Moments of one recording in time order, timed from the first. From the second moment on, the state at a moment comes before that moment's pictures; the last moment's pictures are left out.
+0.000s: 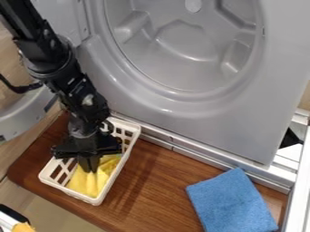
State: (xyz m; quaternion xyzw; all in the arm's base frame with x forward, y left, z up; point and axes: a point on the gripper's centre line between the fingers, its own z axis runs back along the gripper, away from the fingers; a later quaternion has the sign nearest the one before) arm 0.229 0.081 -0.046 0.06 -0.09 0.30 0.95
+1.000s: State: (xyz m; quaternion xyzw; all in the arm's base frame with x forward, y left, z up) arm 0.213 0.061 0.069 -0.01 -0.20 0.27 0.94
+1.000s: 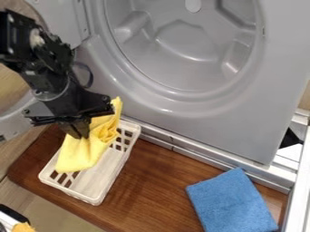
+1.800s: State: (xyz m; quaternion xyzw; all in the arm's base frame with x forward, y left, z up) arm 0.310 0.006 0.088 -0.10 -0.24 0.18 0.95
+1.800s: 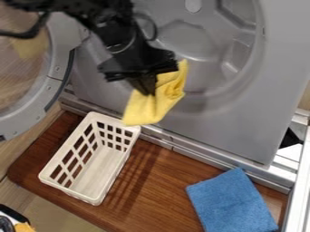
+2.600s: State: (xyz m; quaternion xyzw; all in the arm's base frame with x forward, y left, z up) arm 0.409 -0.002 0.058 -0.14 -0.24 0.14 0.95
